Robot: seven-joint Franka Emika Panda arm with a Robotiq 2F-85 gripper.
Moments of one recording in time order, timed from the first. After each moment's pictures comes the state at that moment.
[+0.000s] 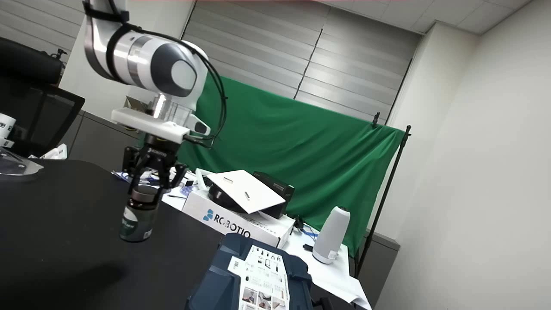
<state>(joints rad) -0.02 0.30 -0.02 -2.27 -0.08 2.59 -0.19</state>
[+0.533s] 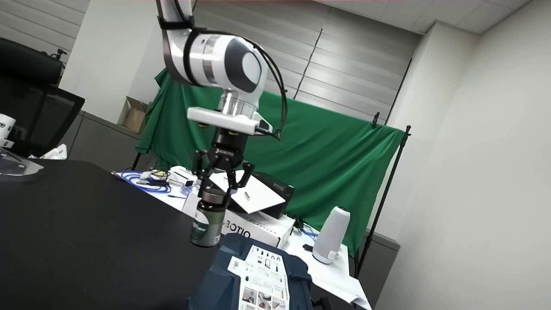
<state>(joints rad) -0.13 0.33 -0.13 -2.05 -0.15 2.36 -0.20</state>
